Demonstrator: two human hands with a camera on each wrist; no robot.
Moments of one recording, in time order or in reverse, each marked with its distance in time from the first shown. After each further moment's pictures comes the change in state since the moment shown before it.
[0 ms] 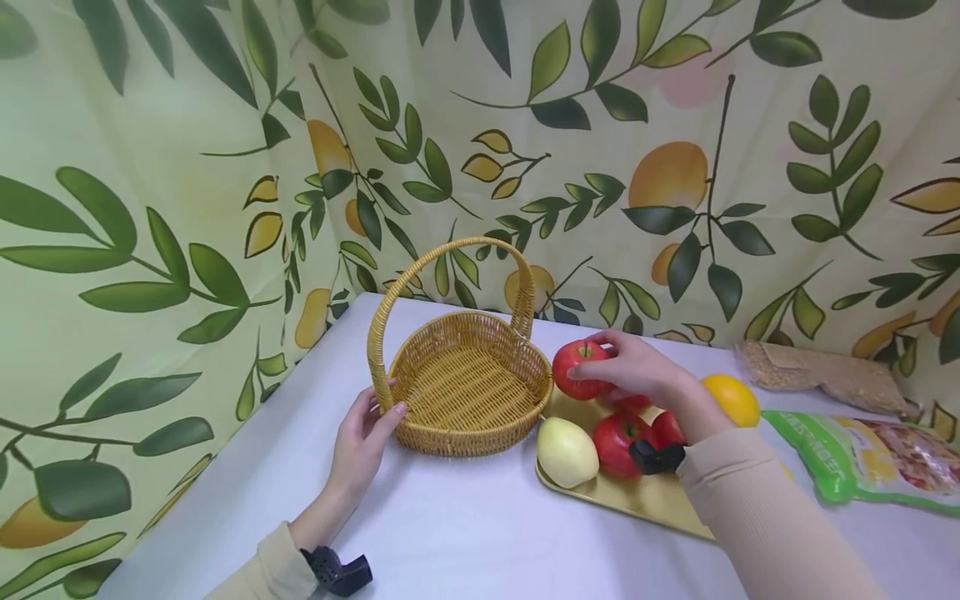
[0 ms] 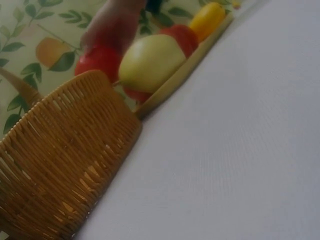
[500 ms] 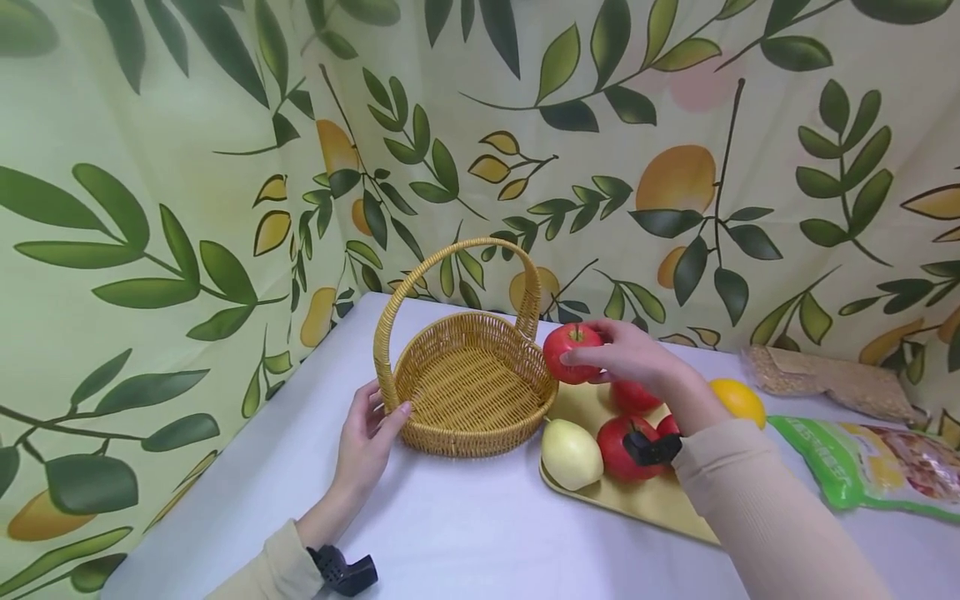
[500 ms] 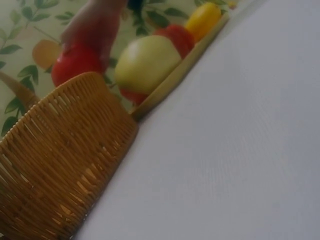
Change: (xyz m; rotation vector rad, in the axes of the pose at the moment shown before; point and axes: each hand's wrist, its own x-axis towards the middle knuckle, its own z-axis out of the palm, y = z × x) left_hand 0.001 0.000 0.001 0.014 0.049 0.019; right_hand 0.001 -0.029 0.000 -0.098 0.036 -0.061
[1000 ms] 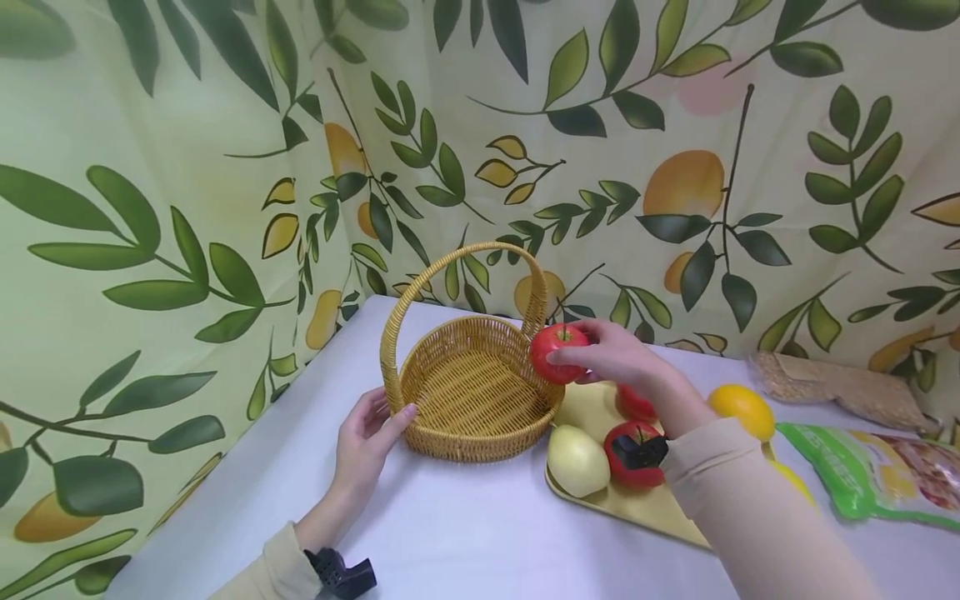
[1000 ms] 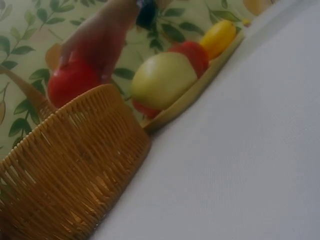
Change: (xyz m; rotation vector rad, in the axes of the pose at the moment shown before) left_hand 0.003 0.006 -0.004 -0.089 0.018 -0.056; right_hand 0.011 -0.018 0.014 0.081 -0.004 -0.043
